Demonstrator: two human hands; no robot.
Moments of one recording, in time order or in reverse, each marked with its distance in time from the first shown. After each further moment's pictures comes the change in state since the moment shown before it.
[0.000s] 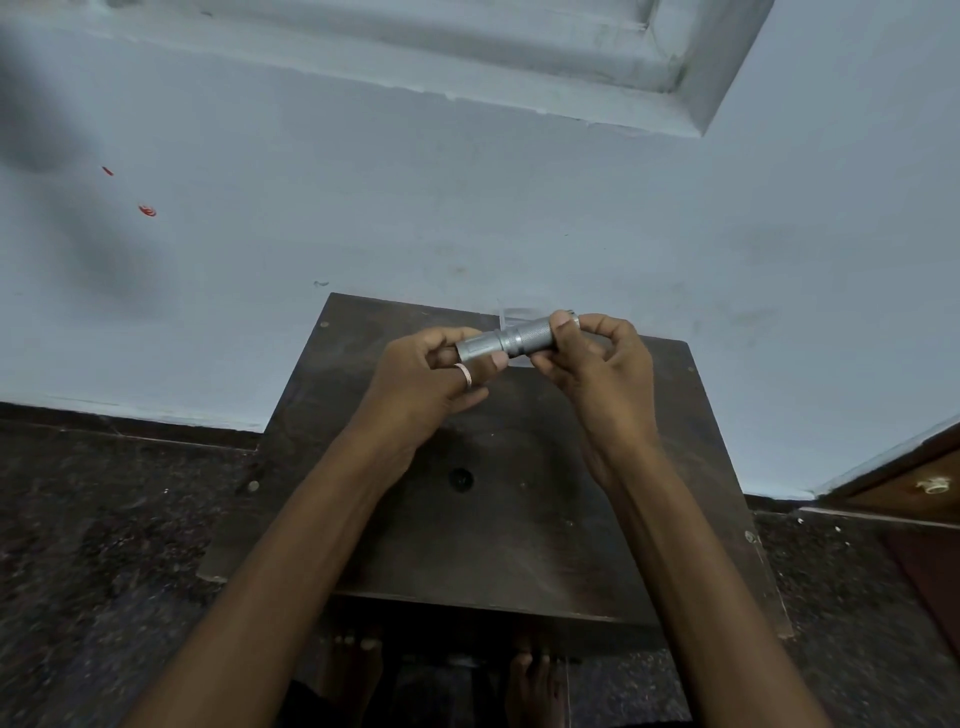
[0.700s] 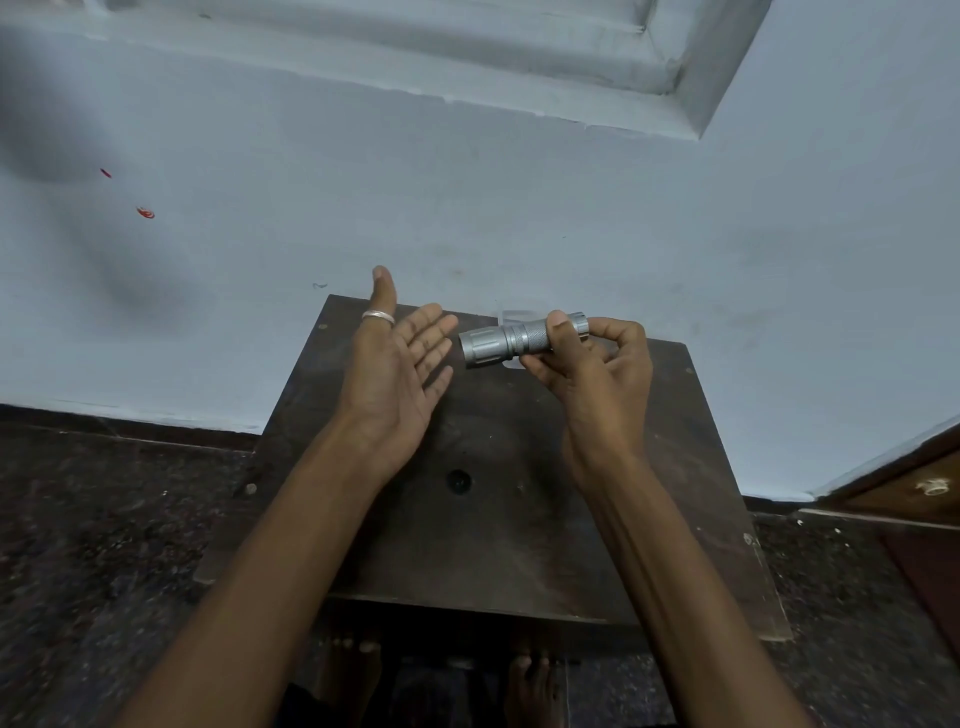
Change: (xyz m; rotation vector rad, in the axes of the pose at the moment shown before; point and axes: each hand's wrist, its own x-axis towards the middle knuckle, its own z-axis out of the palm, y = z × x) left_hand 0.005 0.013 -0.008 -0.446 -0.003 -0.197; right_hand -0.007 0.001 0.013 0.122 0.096 -0.069
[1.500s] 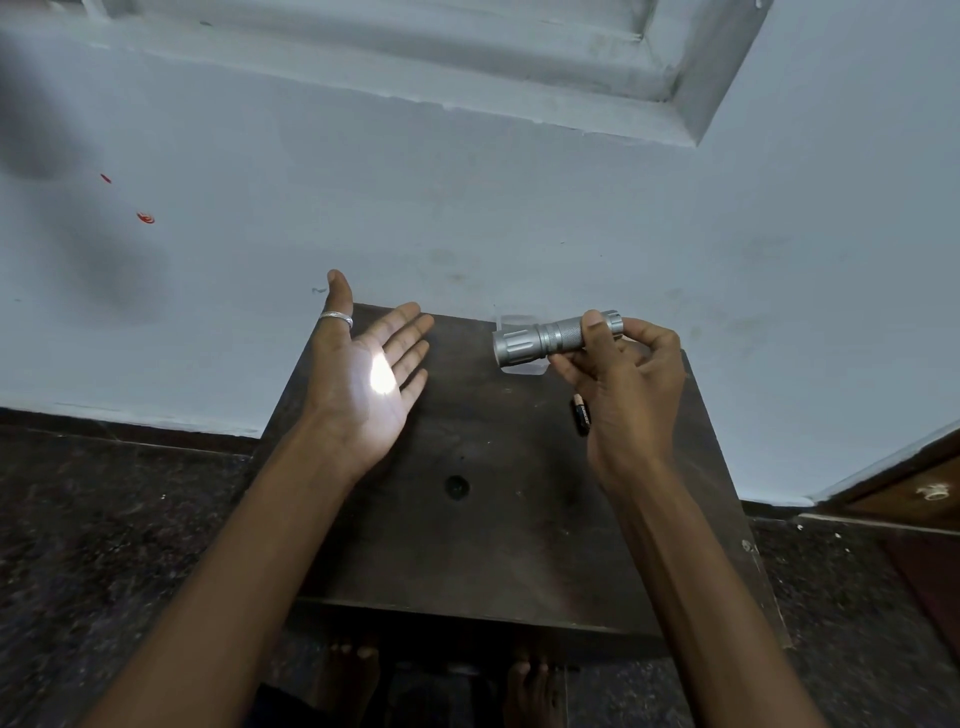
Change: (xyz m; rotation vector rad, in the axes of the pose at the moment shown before) left_hand 0.001 0.016 -0.015 -0.074 -0.009 -0.035; right_hand 0.007 -0.012 -0.013 0.023 0.065 -0.045
